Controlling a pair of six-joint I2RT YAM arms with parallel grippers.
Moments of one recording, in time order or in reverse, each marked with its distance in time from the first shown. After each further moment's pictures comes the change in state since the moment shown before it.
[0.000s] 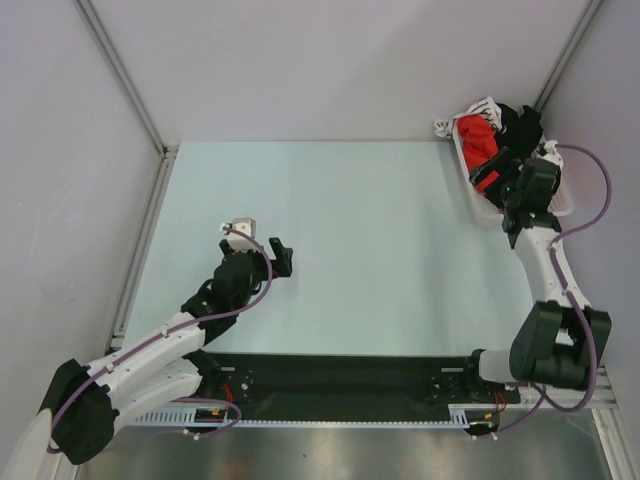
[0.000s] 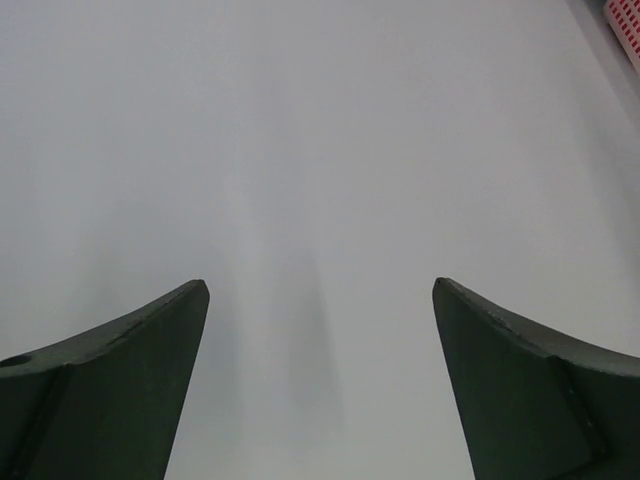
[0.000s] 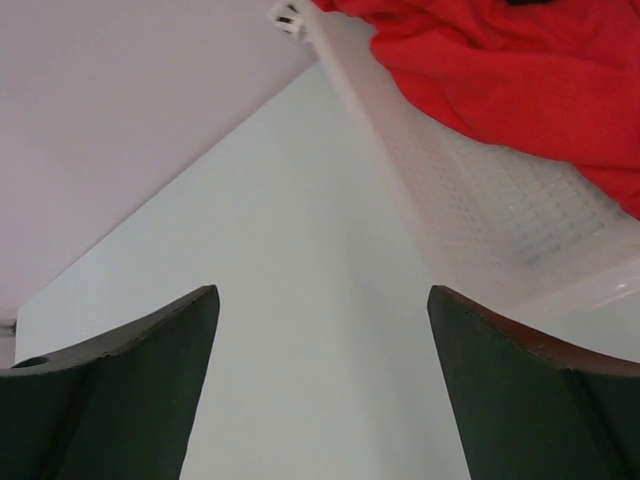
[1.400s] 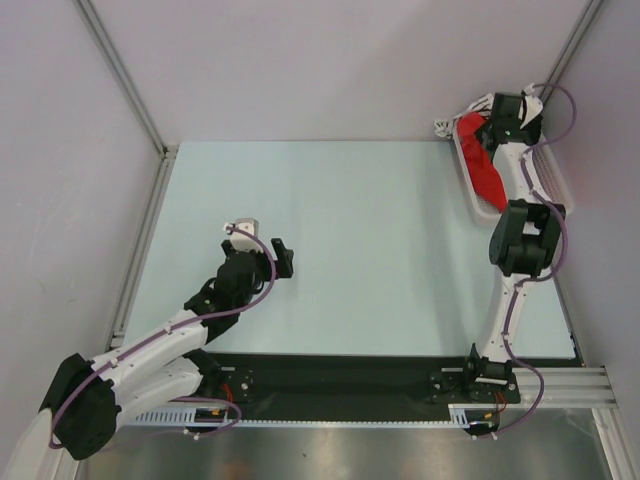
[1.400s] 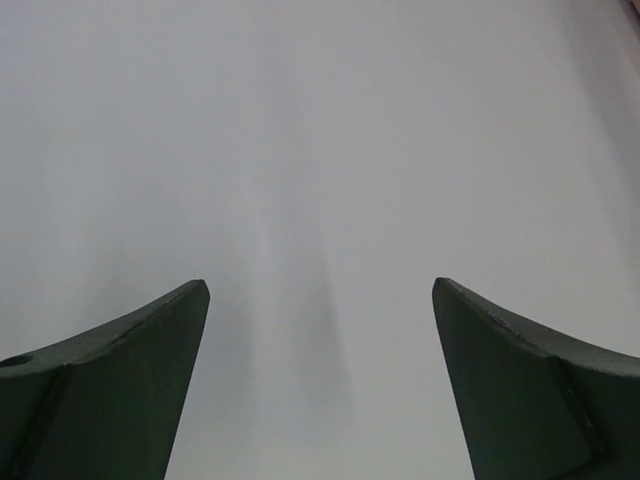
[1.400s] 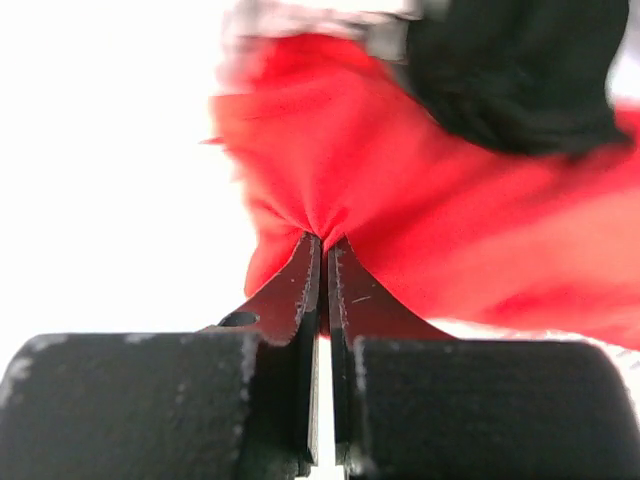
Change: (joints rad) left arm 0.000 0.031 0.000 -0.002 0.000 0.002; right arm 0.053 0.942 1.058 -0.309 0.362 0.044
